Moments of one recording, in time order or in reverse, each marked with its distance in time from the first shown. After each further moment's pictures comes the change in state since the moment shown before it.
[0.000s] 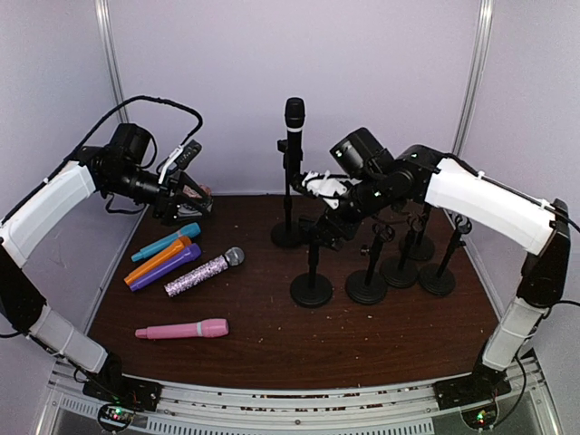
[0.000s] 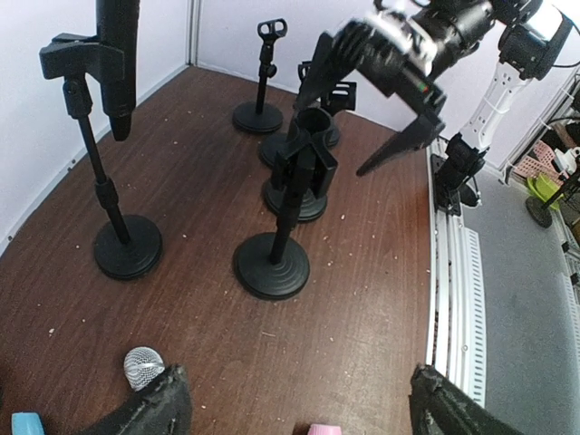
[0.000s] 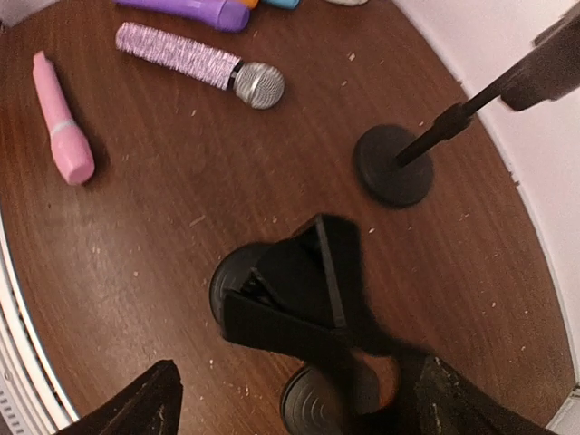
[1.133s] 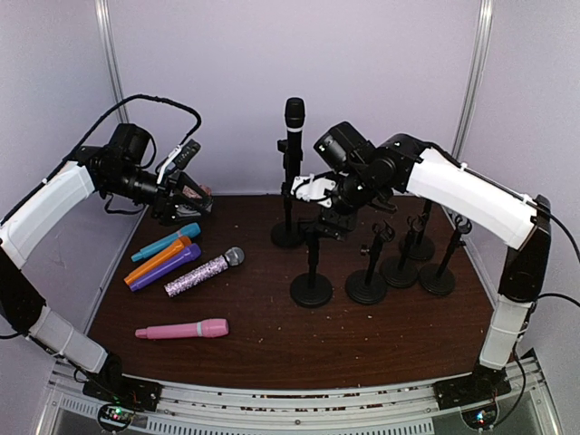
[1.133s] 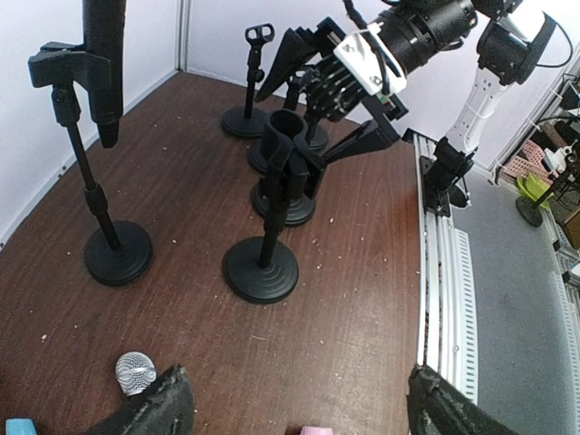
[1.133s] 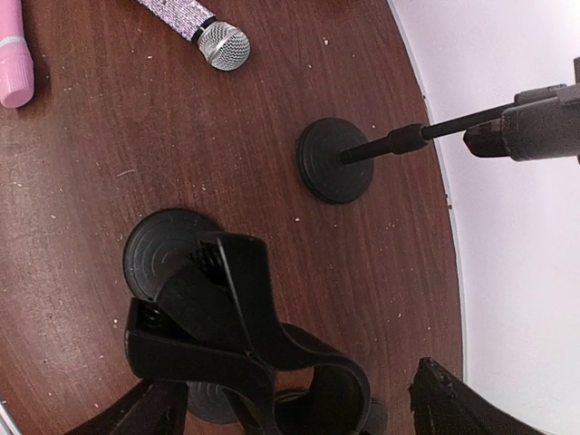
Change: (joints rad) left arm 0.000 -0.008 0.000 -0.013 0.031 0.010; right arm 0.018 0.137 0.197 -0.153 0.189 -0.308
